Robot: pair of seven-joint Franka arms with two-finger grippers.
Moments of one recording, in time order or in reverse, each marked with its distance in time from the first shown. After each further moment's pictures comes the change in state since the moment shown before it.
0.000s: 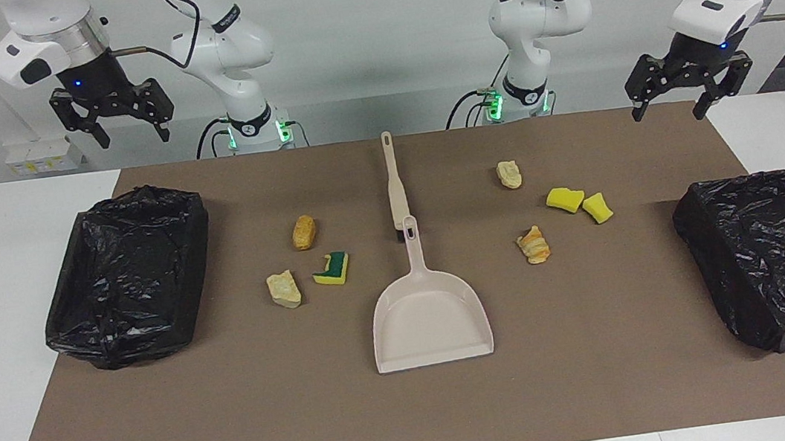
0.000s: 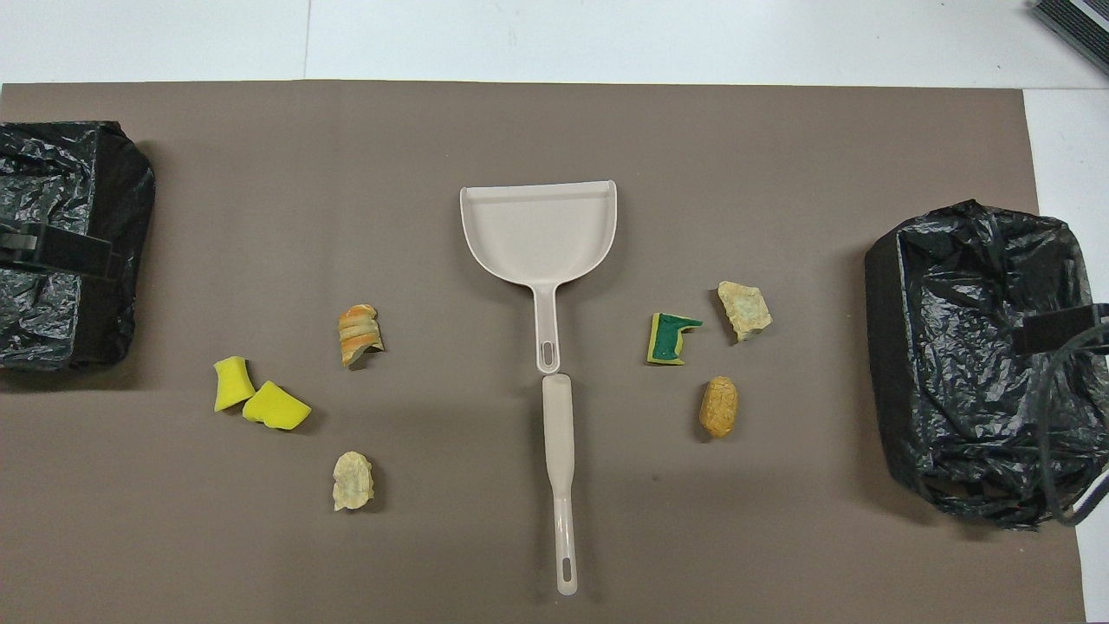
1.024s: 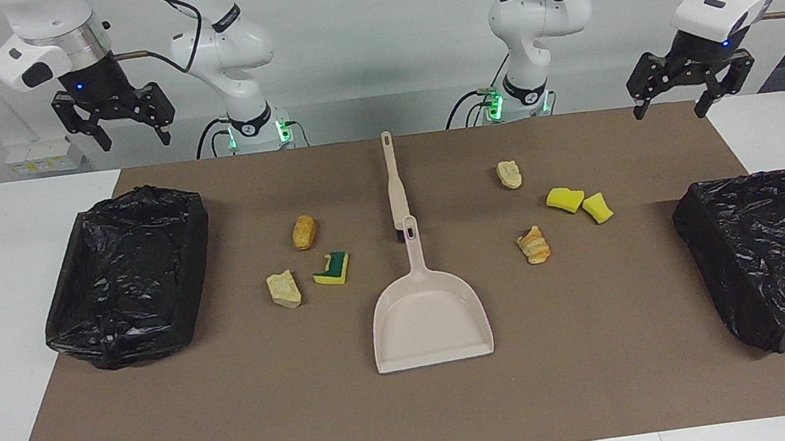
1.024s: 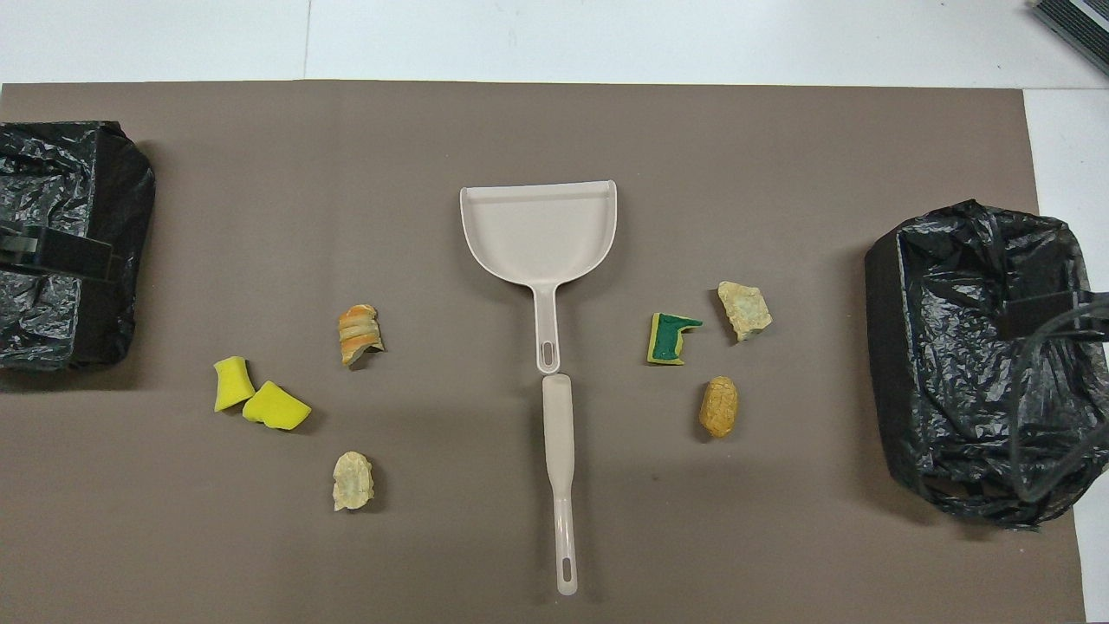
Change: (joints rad) left arm -0.001 -0.005 -0.007 -0.009 0.000 -0.001 0.000; right arm 0.024 0.001 0.007 -0.041 0.007 0.083 0.101
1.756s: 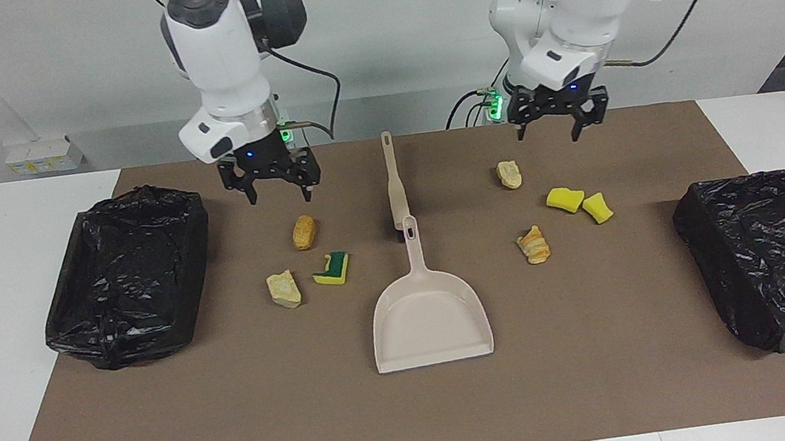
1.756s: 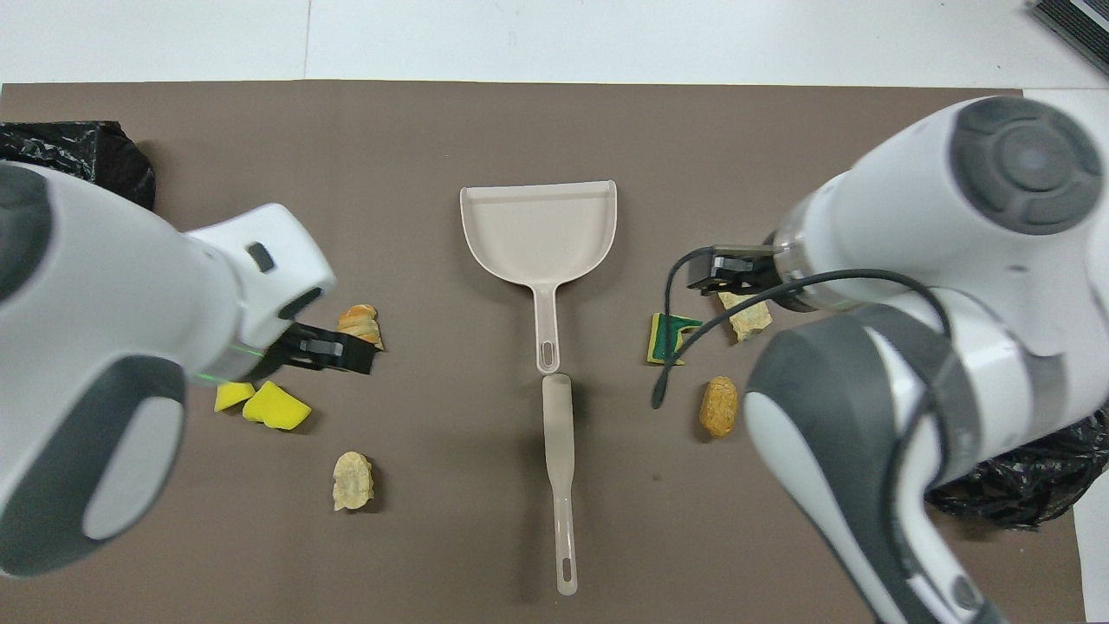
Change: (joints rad) left arm -0.377 -0.113 -0.028 -0.372 -0.013 0.167 -0.367; right arm 0.359 0.260 0.014 -0.014 0.038 0.267 0.453
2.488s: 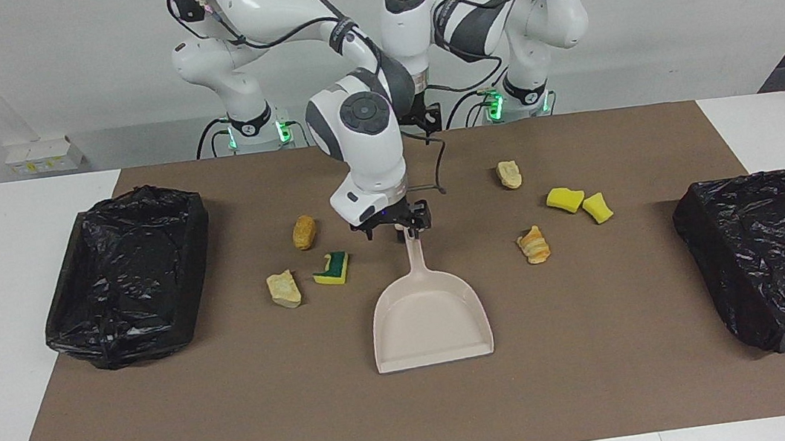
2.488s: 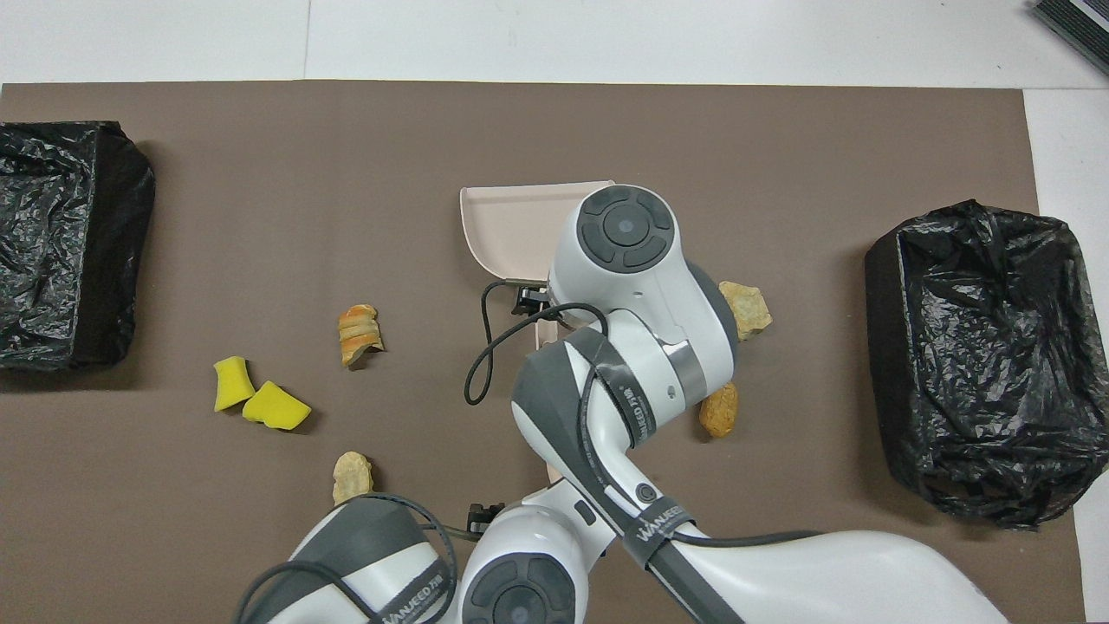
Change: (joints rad) left arm -0.479 -0.002 -0.003 -0.408 -0.010 0.472 -0.521; right arm 0.177 0.287 0.011 0.052 0.076 0.212 0.164
